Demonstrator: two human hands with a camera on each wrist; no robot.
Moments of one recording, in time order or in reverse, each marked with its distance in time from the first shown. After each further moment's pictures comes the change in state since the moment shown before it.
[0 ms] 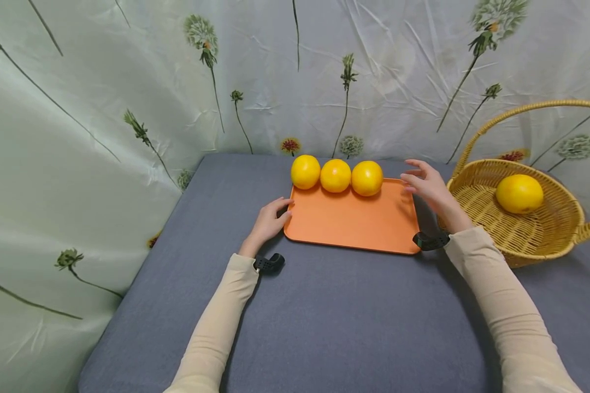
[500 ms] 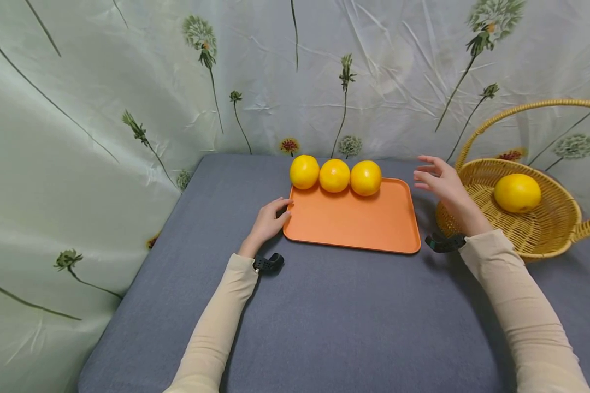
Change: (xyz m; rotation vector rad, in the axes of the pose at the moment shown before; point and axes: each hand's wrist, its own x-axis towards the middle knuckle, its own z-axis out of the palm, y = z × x) left_hand 0.000 0.000 0.001 0.004 0.003 0.001; right_hand -0.023 -0.010 -0.019 0.002 0.064 -0.061
